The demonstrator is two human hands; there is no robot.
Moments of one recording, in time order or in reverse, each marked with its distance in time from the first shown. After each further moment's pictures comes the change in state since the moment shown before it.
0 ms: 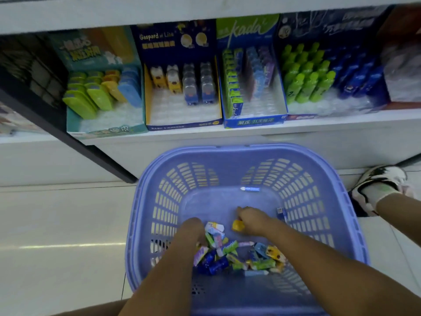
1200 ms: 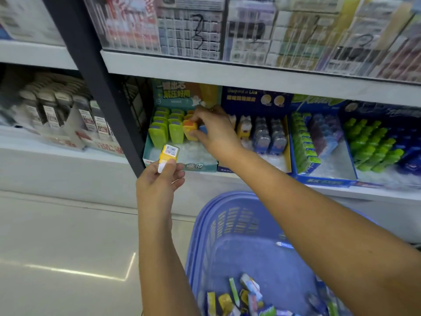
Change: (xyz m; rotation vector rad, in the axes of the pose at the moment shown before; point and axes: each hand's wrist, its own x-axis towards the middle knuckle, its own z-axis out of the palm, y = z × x) left_hand -0.157 -0.131 -0.143 -1.959 1.020 0.619; right_hand 0.048 -0.258 -0.272 0.160 0.934 -0.514
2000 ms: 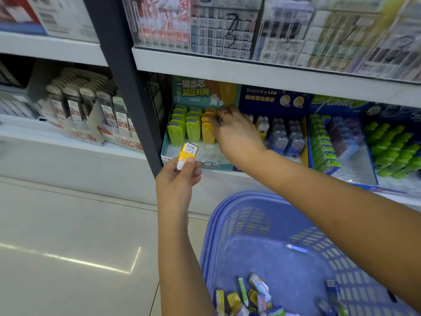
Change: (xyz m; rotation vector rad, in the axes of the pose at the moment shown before) left_hand 0.004 -0.005 -0.003 0.039 -0.018 0.002; right_hand -0.002 -0.007 -0.003 -0.645 -0.105 -0.097
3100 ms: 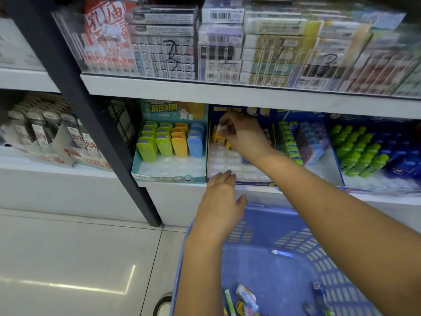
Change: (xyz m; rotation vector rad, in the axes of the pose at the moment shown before) left_hand -0.032 -0.022 0.086 1.151 -0.624 0.424; right_hand -0.009 0.085 0.002 0.561 0.052 0.236
